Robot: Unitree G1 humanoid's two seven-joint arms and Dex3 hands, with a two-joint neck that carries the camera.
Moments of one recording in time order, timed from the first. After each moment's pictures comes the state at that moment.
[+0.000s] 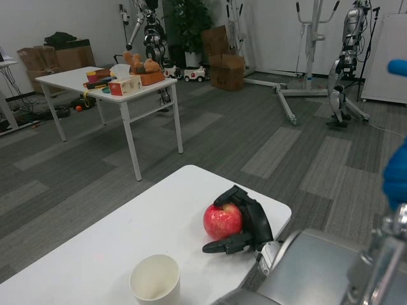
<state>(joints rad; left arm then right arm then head) -0.49 0.41 -0.28 0.63 -0.73 -0.67 -0.17 0.19 -0.28 -0.41 0.64 0.43 -0.90 0.00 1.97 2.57</state>
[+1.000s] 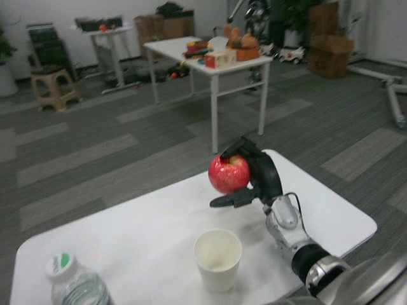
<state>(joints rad) -0.48 0.41 -0.28 0.62 -0.74 -0.68 -0.17 -0.19 -0.42 -0.05 0.67 0.43 -0.88 -0.02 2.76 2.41</state>
